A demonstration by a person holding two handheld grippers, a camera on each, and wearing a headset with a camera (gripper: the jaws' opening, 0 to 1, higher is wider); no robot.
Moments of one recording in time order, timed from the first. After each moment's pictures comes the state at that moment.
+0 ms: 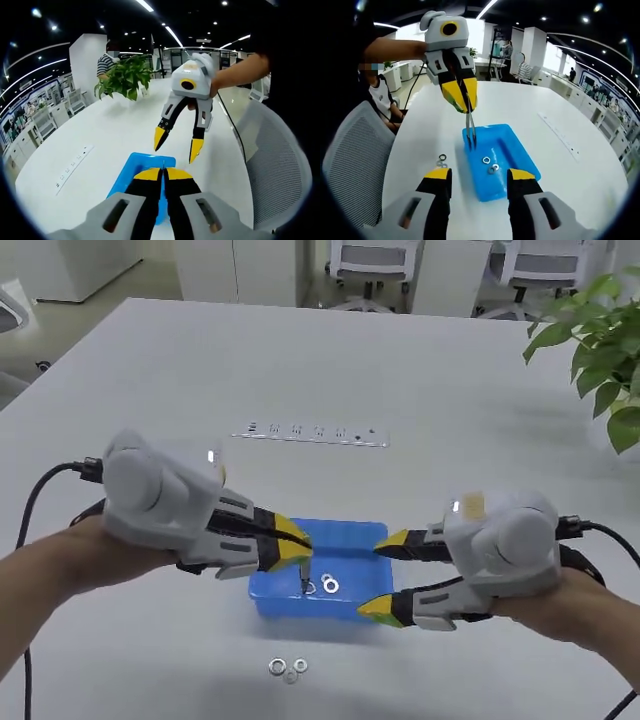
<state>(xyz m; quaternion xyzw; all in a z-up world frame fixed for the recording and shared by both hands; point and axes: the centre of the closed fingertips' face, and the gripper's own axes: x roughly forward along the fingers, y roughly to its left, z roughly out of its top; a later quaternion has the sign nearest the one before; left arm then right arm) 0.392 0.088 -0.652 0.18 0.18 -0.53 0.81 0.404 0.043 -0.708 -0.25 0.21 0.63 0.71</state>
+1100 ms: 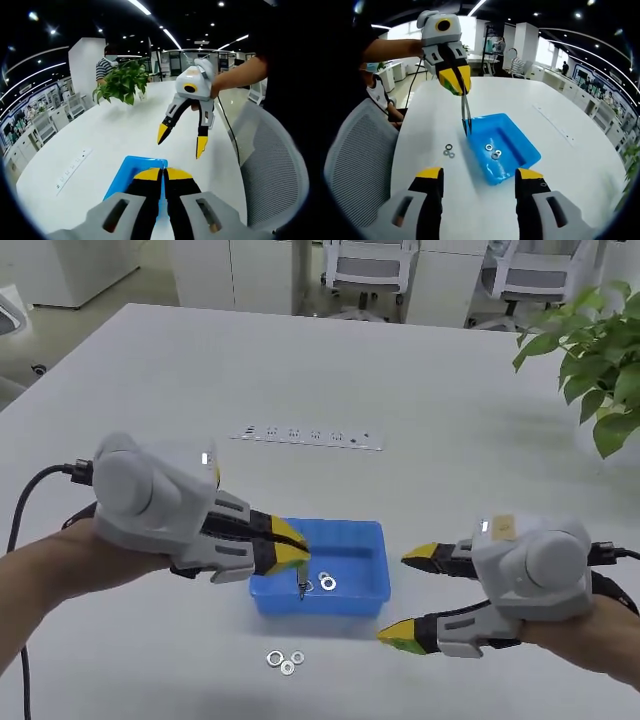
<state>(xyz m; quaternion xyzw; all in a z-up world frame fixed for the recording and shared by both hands) 0.371 0.084 -0.644 0.18 0.17 -0.53 0.81 0.384 0.013 -0.710 -0.25 0.22 0.60 0.72</state>
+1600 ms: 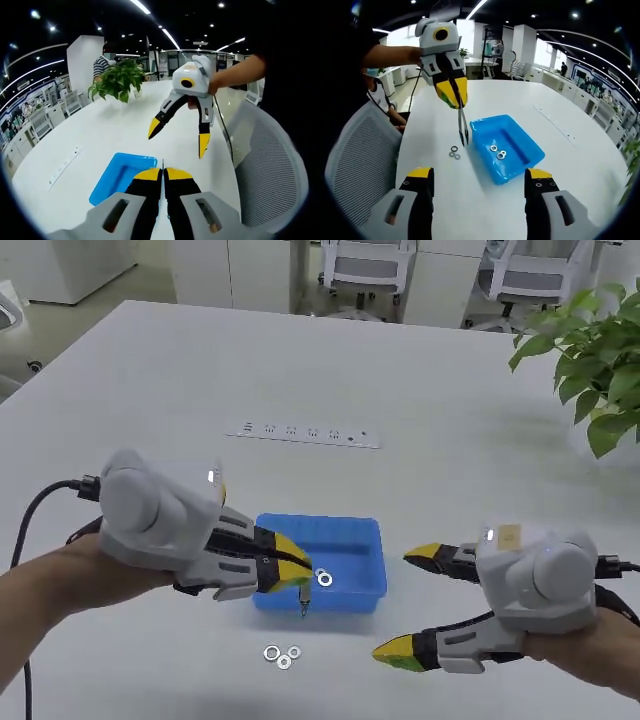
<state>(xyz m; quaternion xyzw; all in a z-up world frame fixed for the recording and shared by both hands) 0.353 0.071 -0.659 0.17 0.18 -0.54 0.80 0.371 0.012 -0.709 -0.23 0.22 0.61 0.73</state>
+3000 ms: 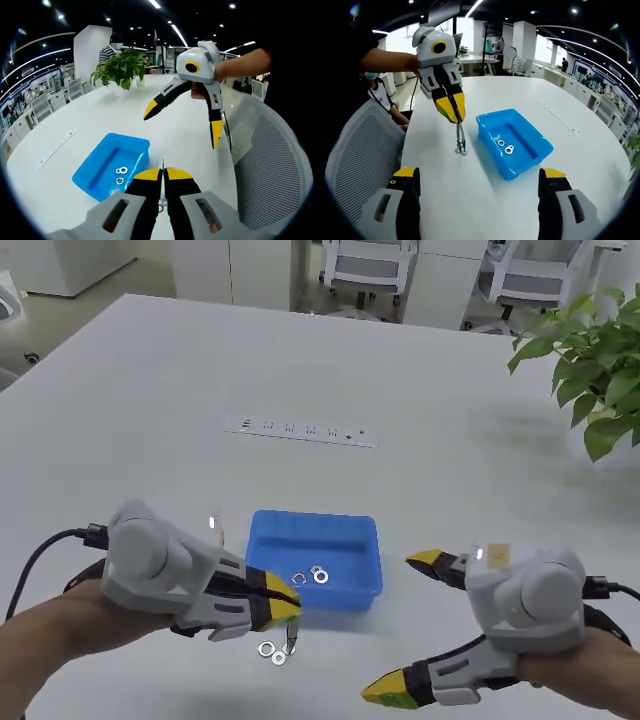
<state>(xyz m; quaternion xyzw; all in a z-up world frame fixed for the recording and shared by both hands) 0.340 0.079 -0.703 0.15 0.22 -0.52 0.81 0.356 0.013 -0.722 -0.23 0.24 0.61 0.72</state>
